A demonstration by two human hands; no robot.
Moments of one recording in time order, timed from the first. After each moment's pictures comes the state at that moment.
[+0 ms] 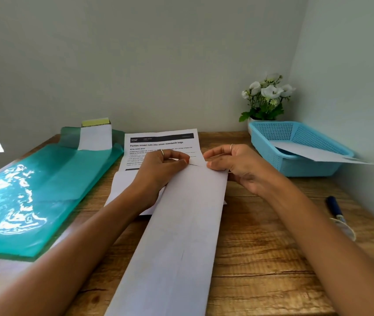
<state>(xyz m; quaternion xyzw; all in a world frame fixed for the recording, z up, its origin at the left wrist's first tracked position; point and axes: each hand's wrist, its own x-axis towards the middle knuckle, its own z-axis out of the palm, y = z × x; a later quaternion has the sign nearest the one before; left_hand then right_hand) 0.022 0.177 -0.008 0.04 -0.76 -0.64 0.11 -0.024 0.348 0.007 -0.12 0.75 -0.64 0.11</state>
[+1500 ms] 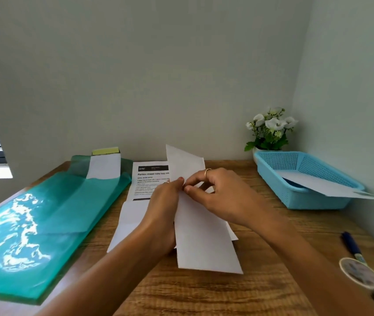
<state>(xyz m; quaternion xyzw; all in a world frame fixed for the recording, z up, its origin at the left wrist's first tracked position) 0.050 0.191 0.014 0.14 -0.55 -0.82 0.04 0.013 0.310 0.033 -0.31 0.88 -0.35 -0.05</state>
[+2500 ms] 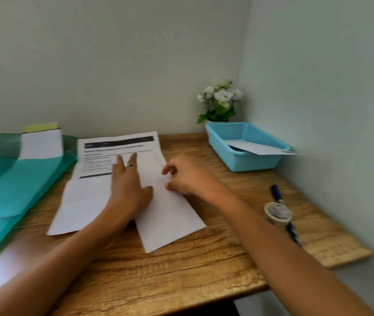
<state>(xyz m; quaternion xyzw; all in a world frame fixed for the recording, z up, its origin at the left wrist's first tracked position) 0.026 0.205 -0.029 0.08 -0.92 -0.37 0.13 0.005 0.335 0.004 -0.16 0.95 -0.26 -0.01</state>
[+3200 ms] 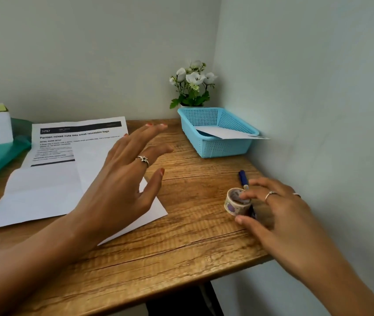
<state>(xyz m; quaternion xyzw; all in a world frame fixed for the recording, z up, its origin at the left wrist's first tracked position) 0.066 0.252 -0.016 -0.31 -0.87 -0.22 0.31 0.131 0.495 -0.021 -0.04 0.97 -0.19 -0.14</state>
